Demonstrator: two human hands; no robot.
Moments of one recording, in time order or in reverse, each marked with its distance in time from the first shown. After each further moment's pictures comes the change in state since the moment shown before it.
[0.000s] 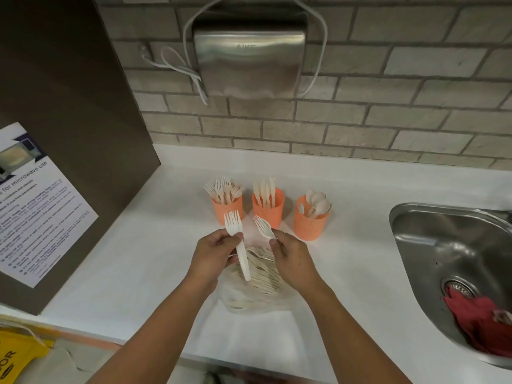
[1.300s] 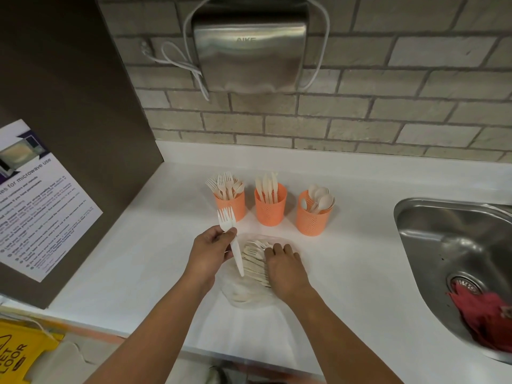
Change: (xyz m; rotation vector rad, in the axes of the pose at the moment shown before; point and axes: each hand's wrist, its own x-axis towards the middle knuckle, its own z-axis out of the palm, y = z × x) left_hand 0.008 -0.011 -0.011 -0.007 0.065 0.033; right_hand -0.010 0.021 0.038 -0.858 -0.270 -0.015
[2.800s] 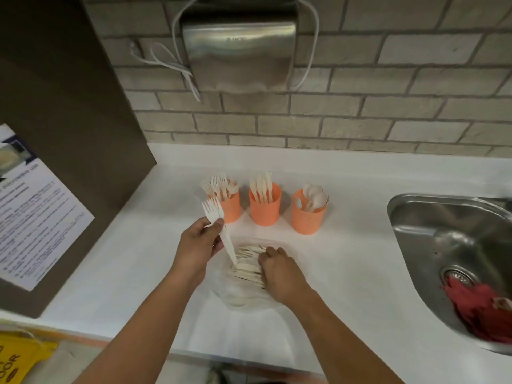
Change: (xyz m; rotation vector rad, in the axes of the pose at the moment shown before) left_hand 0.005 0.019 -0.008 -0.094 -0.028 0.032; right_hand -0.007 0.002 -0.003 0.115 0.002 -0.078
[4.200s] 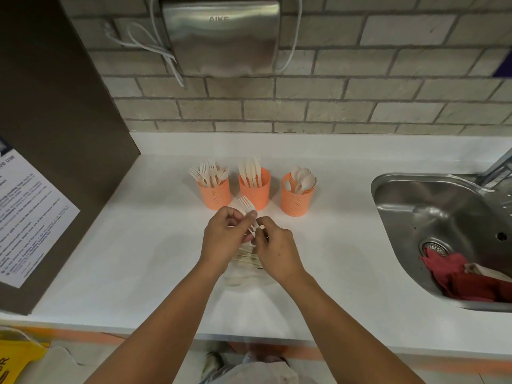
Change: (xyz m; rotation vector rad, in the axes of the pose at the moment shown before) left_hand -0.025 -0.017 0.047 0.273 -0.068 0.084; right_hand -0.022 -0.026 -0.031 0.721 0.389 0.165
